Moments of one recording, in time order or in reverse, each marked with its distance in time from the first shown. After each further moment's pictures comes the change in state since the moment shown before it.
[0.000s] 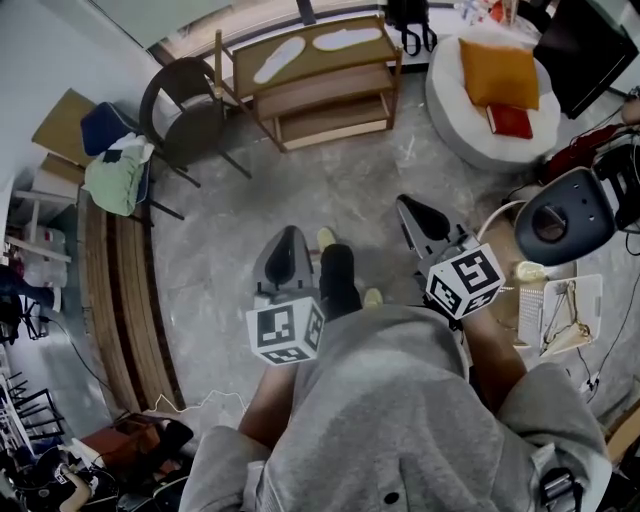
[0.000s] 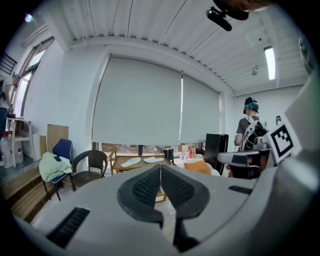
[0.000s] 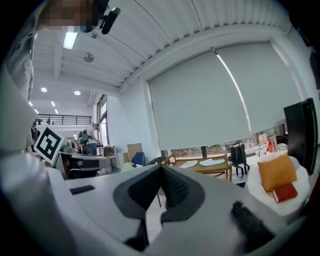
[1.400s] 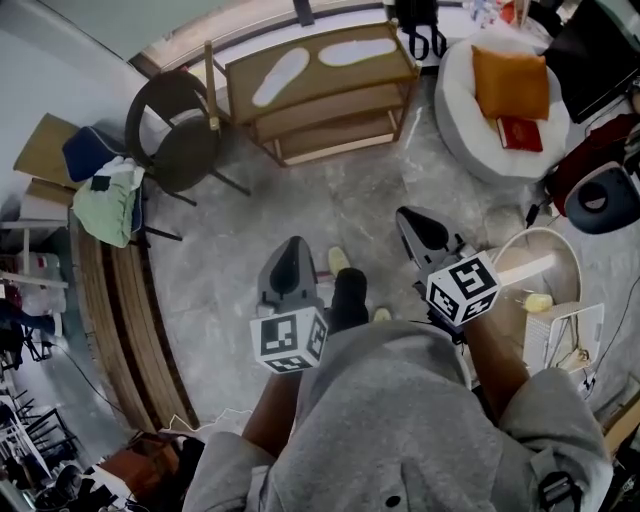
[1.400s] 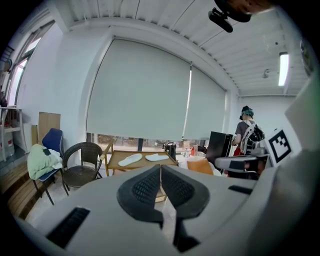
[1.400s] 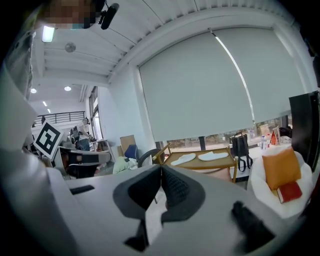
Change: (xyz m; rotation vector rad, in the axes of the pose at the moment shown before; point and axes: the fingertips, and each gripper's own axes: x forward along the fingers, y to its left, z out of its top) left arm 0.152 0.078 0.016 -0.061 0.091 -0.038; right arm 0.154 -0.068 -0.002 0.049 0.124 -0.021
